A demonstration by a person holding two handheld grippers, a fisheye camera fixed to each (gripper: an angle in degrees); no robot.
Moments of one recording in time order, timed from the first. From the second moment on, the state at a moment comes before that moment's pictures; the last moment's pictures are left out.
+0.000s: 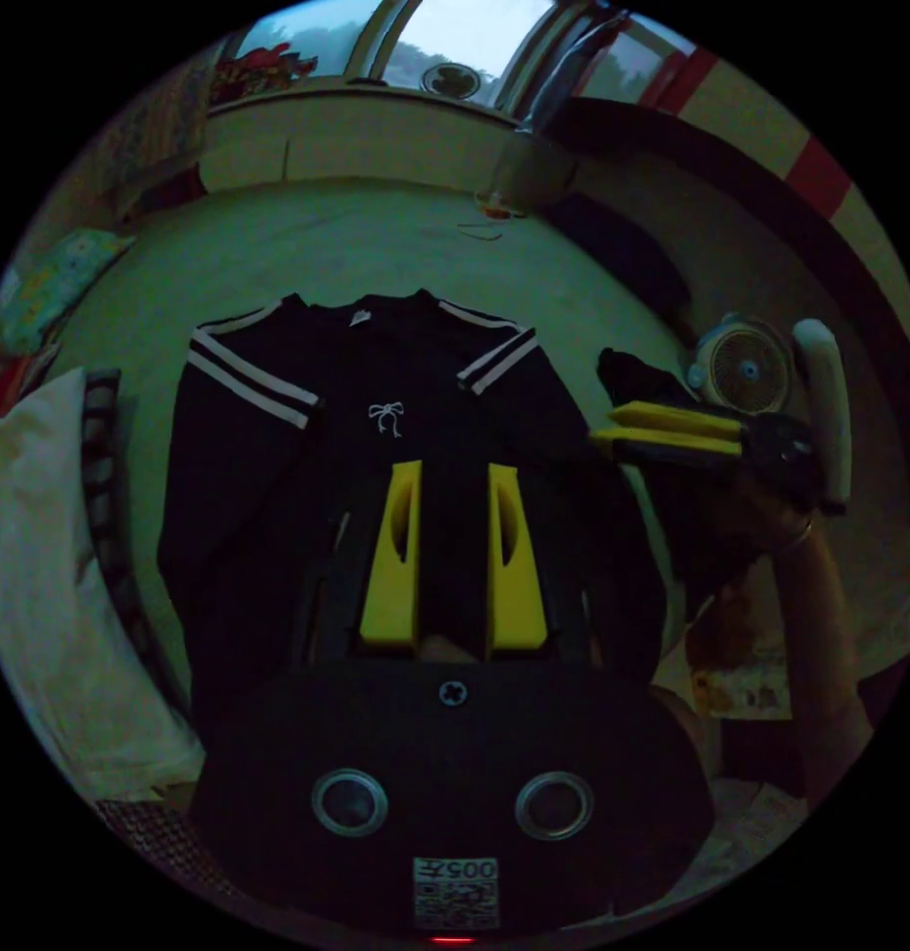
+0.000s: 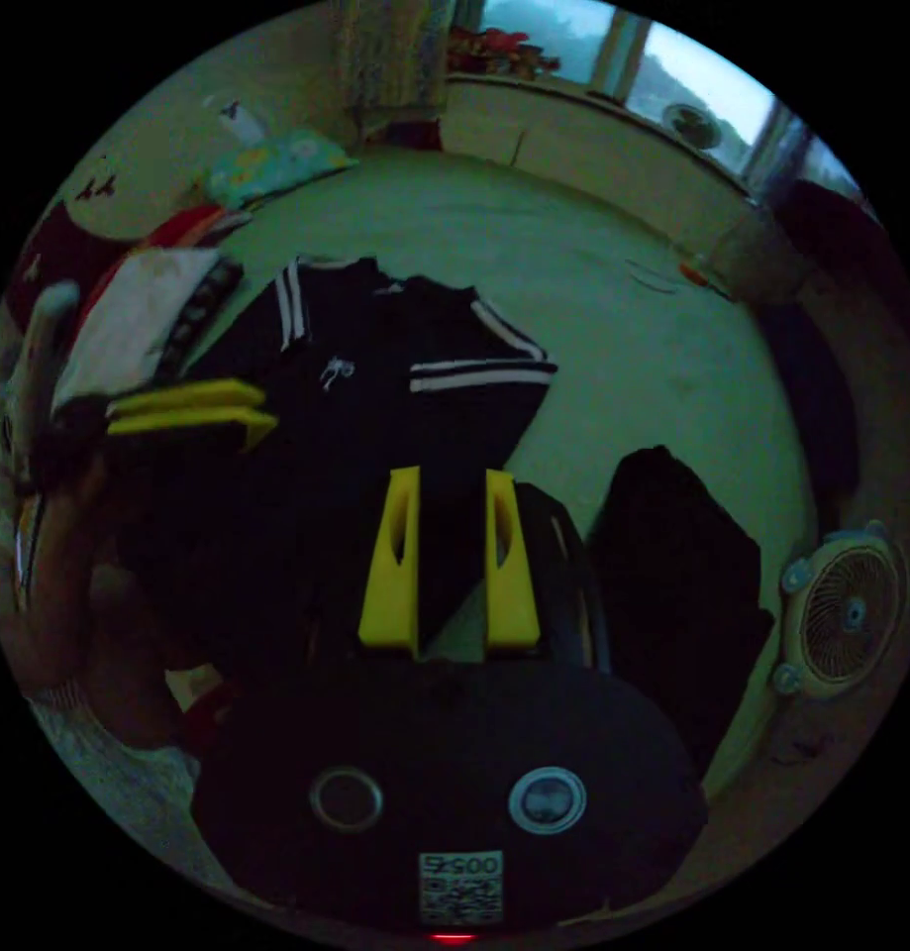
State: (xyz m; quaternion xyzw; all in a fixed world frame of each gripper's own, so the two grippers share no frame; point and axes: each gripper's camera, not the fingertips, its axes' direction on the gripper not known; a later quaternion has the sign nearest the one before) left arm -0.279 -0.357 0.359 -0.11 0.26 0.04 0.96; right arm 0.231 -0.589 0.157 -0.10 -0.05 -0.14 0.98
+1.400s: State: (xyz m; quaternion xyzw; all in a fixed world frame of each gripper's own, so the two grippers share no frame) left arm -0.405 -0.397 0.449 -0.11 0.26 0.02 0.96; right arm 0.319 -0.623 0.236 -0.07 0.06 0.03 1.00
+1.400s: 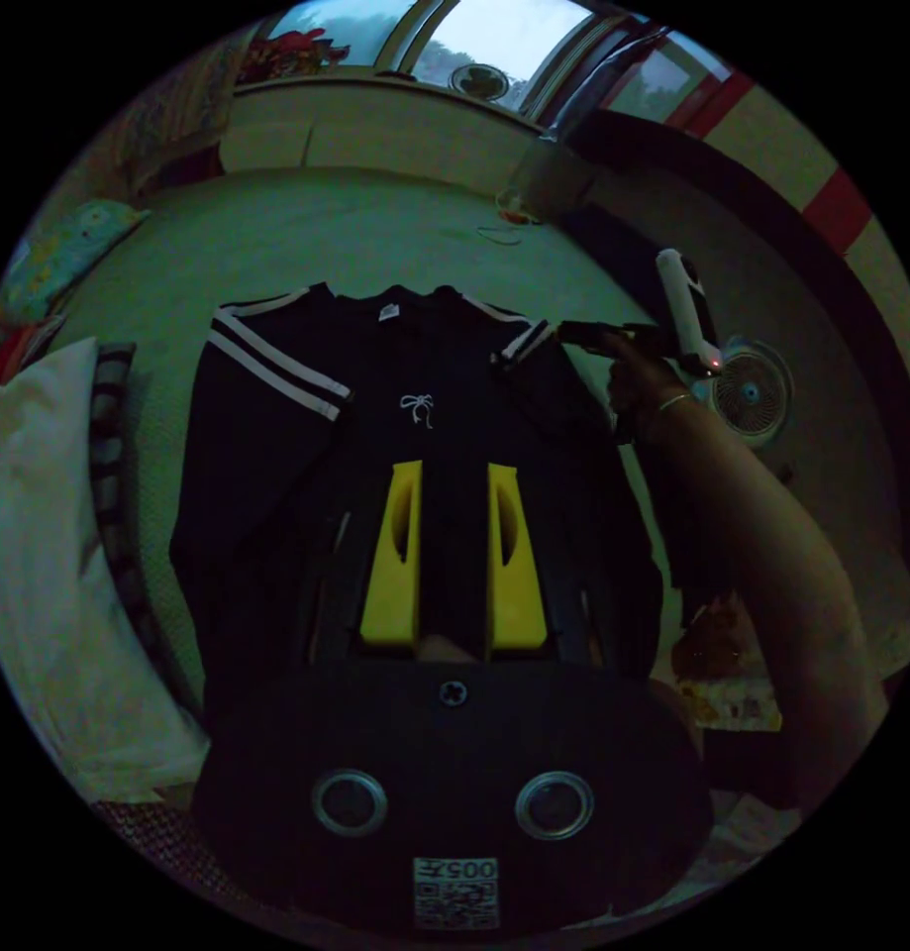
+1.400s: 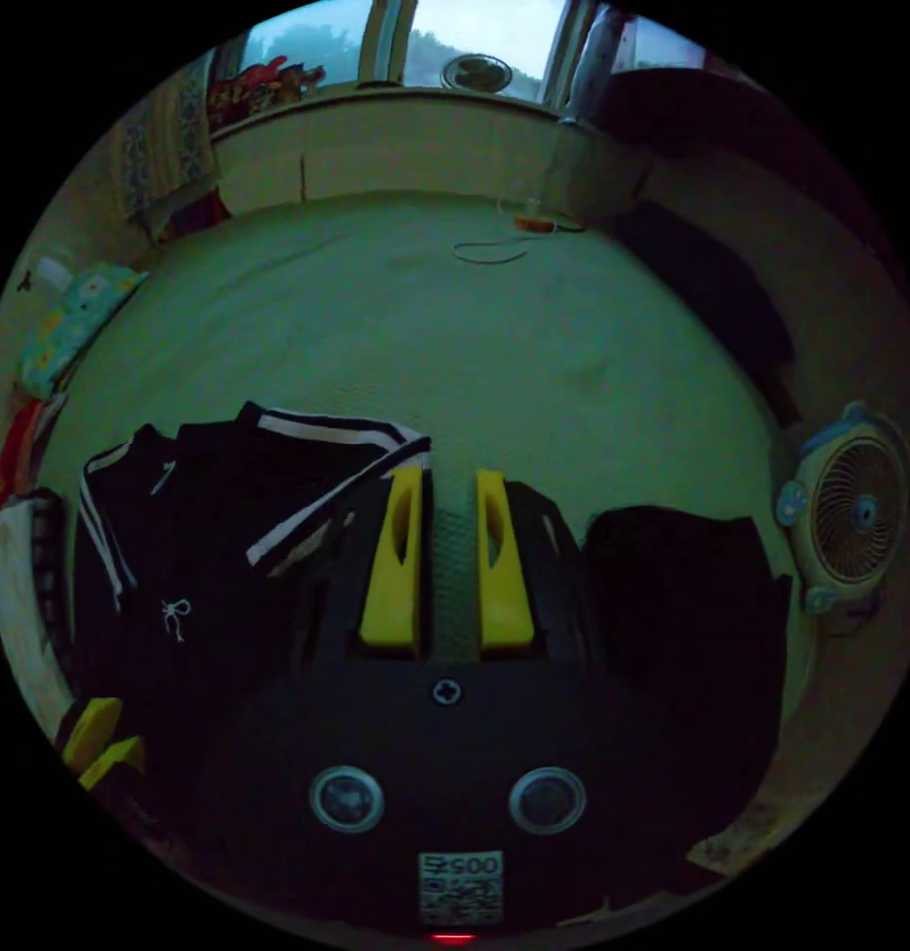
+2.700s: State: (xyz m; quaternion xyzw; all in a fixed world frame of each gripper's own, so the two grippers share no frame) left arm -0.645 -0.518 0.586 -0.11 0.22 -0.04 0.97; right arm 0.365 -0.594 0.220 -0.10 -0.12 0.01 0.99
